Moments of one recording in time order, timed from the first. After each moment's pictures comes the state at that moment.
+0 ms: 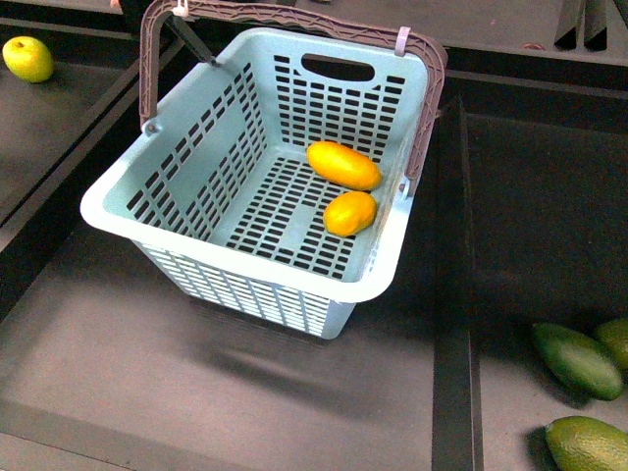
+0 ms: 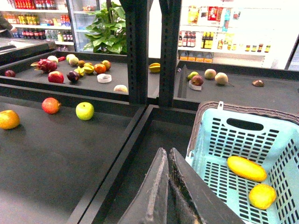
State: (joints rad) left arm 0.00 0.25 0.02 0.25 0.00 -0.01; right arm 0.00 0.00 0.02 0.00 0.00 0.00
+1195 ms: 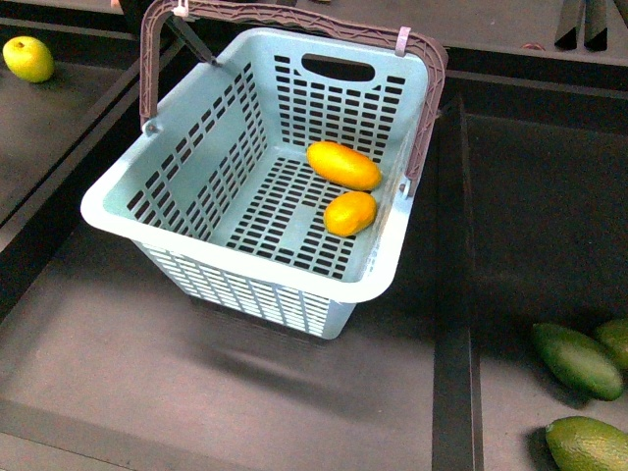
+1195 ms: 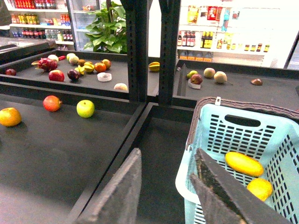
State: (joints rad) left arm 0.00 0.01 0.02 0.00 0.00 -0.01; right arm 0.00 0.00 0.02 0.00 0.00 0.00
